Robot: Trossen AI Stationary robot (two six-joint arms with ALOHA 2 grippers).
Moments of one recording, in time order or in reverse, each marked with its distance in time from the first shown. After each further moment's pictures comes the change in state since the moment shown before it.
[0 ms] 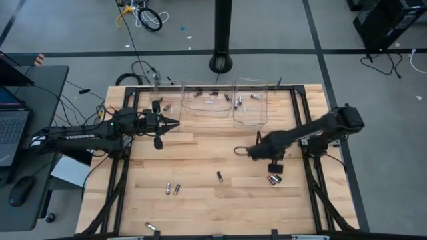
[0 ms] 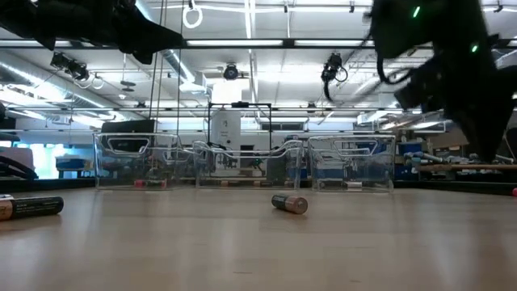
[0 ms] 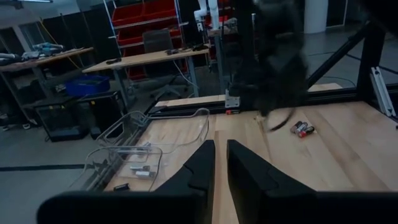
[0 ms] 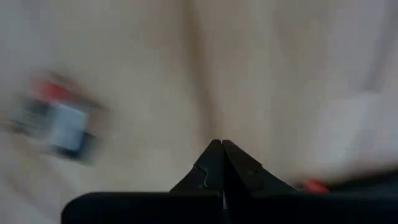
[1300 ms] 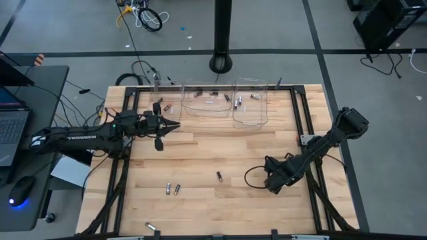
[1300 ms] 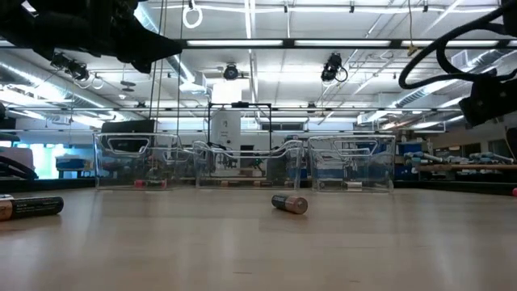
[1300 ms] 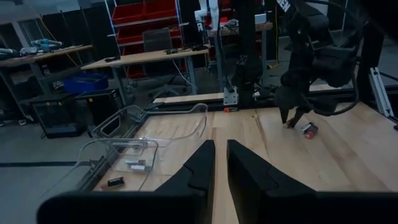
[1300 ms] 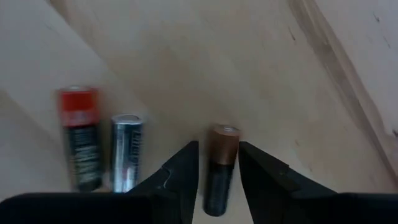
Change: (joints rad) left arm 0.000 0.000 -0.069 0.077 0.003 -0.027; right arm 0.413 -0.014 -0.207 0.351 0.042 0.890
